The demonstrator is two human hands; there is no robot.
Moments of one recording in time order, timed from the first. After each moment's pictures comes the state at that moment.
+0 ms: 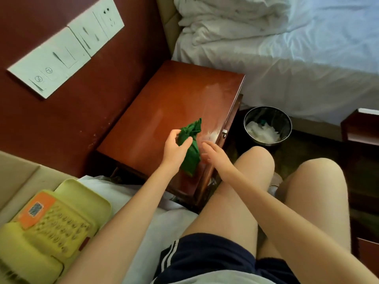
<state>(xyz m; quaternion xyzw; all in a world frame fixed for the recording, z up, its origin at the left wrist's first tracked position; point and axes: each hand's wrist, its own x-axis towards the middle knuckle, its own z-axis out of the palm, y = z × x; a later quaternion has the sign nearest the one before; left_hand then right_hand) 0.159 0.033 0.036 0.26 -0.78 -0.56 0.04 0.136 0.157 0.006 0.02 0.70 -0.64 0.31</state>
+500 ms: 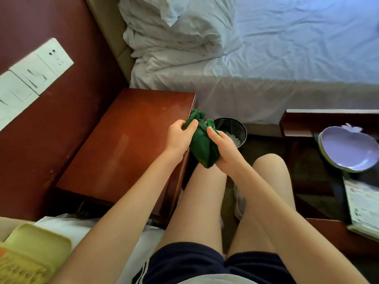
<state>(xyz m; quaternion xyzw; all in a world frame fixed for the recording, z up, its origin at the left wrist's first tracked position) 0.107 0.154 0.105 0.14 -0.78 -0.61 0.01 0.120 0.274 0.077 0.10 0.49 -0.85 0.18</state>
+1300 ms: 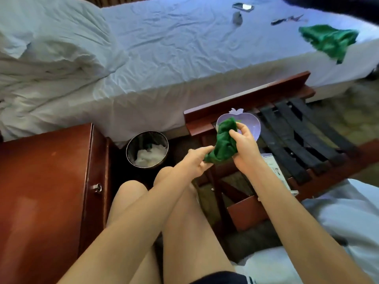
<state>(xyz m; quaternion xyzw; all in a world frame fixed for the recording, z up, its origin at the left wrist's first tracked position) 0.091 0.442 0.031 0.20 -0.56 -0.69 -0.41 0.148 0.538 0.065 0.31 0.50 -0.79 -0.16</state>
